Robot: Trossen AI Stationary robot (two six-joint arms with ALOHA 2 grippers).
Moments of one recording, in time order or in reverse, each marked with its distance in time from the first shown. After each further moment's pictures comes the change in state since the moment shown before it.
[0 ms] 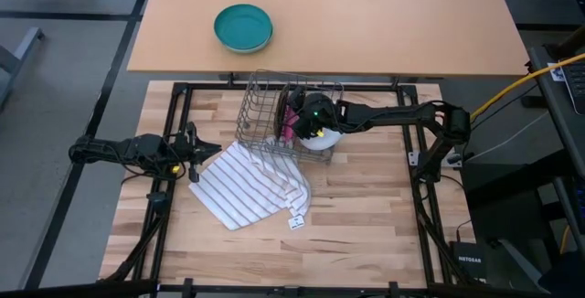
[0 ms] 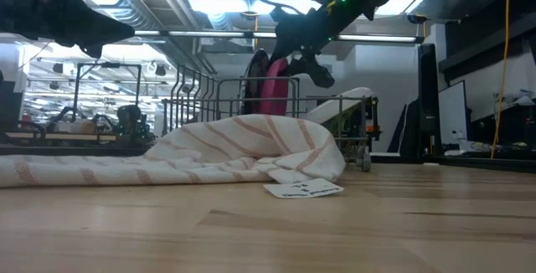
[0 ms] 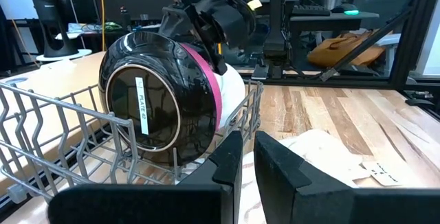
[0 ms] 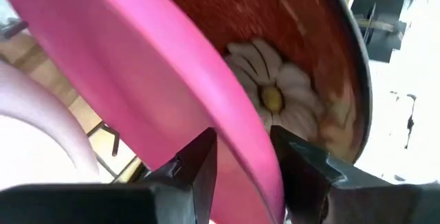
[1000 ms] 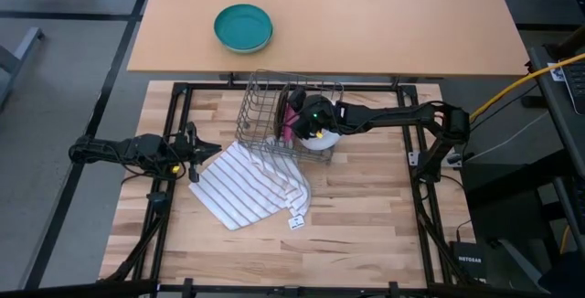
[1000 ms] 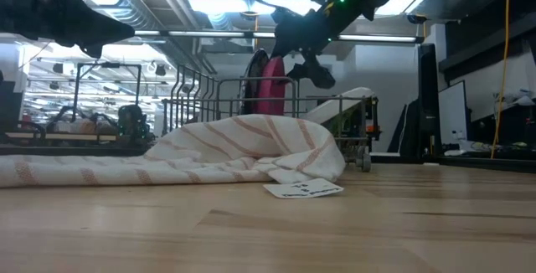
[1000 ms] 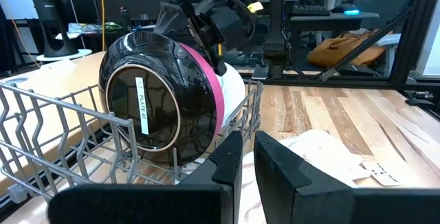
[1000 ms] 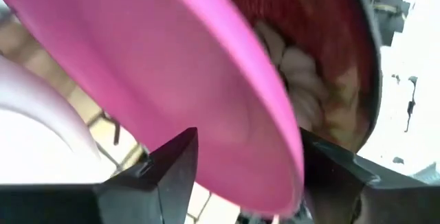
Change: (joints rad) left arm 0.000 0.000 0.000 0.000 0.000 0.000; right arm 0.005 0.002 -0.002 0.006 0.067 0.017
